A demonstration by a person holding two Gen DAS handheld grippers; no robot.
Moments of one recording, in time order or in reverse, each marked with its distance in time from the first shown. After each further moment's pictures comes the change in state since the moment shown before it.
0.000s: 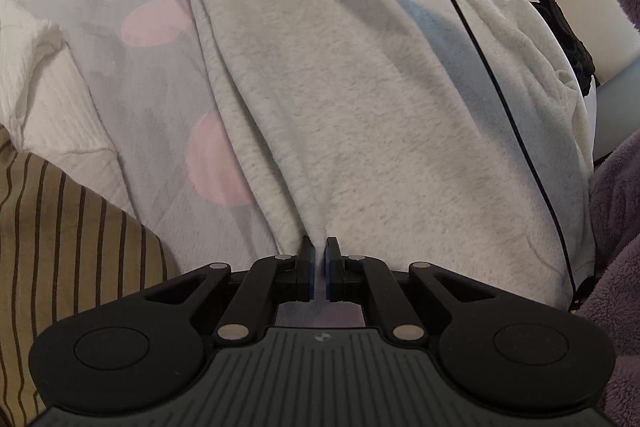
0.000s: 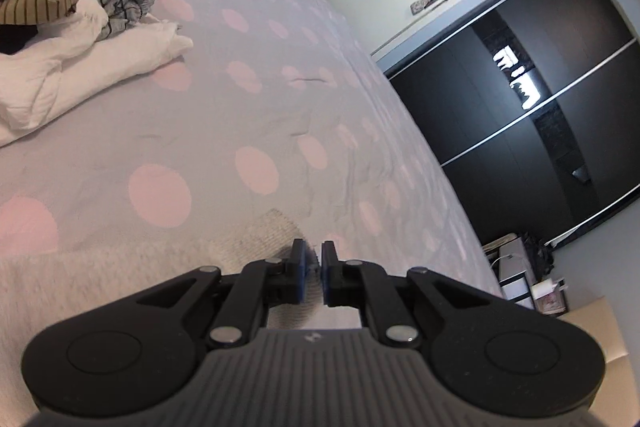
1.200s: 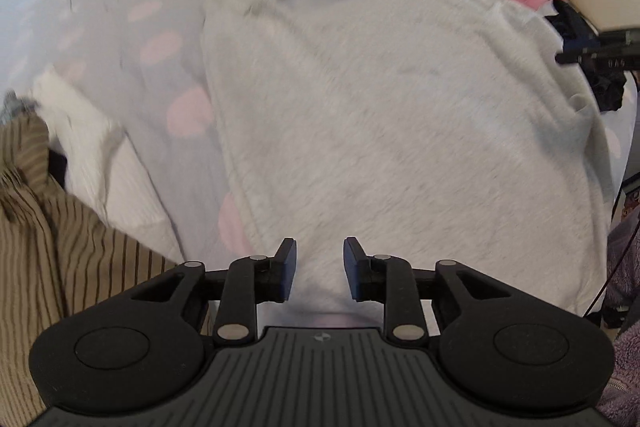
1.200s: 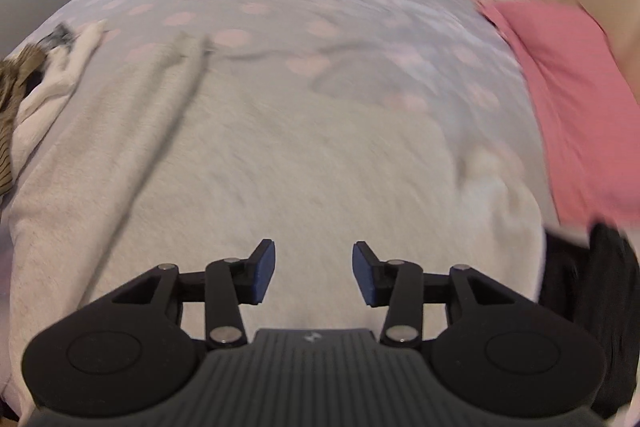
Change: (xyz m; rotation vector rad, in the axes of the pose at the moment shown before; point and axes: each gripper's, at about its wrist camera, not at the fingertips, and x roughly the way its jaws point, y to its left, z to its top) left arm -0.070 -0.098 0.042 0.050 -0.077 0.261; right arm -0.286 -0.020 -0.323 0.954 0.376 0.142
